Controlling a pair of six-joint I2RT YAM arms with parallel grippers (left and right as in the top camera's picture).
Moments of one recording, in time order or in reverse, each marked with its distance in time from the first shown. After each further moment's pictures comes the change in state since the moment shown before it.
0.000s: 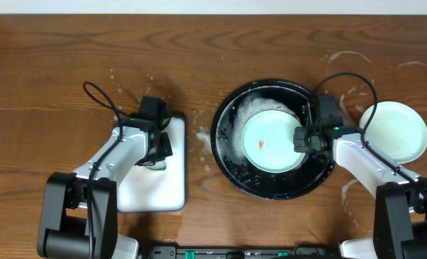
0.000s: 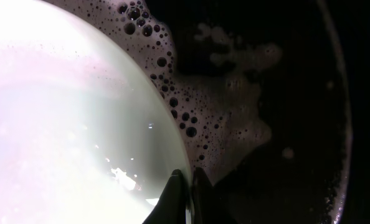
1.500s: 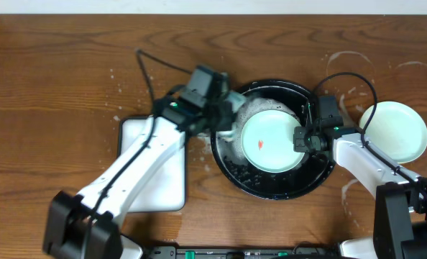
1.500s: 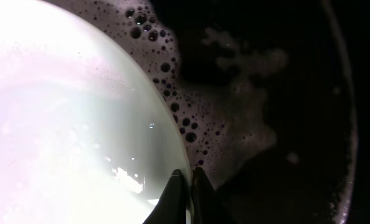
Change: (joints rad) left arm -0.369 -0.019 0.401 0.058 0.325 -0.040; right arm 0.000 0.000 0.000 0.008 -0.020 -0.015
